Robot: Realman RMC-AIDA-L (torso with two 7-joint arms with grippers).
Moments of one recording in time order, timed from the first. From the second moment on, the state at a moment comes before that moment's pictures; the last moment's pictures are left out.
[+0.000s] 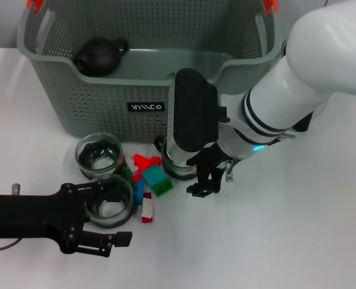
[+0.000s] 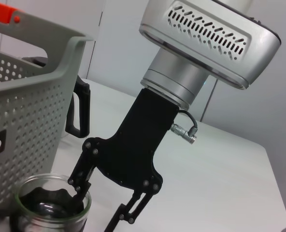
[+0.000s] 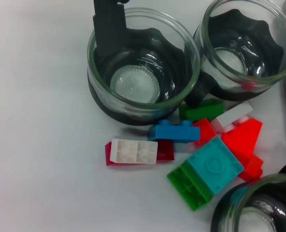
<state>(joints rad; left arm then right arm) -0.43 -2.08 0.49 0.70 2.28 1.85 -1.25 0.99 2.12 -1.86 -0.84 -2.37 -1.09 2.16</state>
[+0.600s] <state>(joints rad) -0.43 -2.08 0.49 0.70 2.28 1.85 -1.25 1.00 2.12 -1.86 -0.84 -2.37 -1.10 2.16</state>
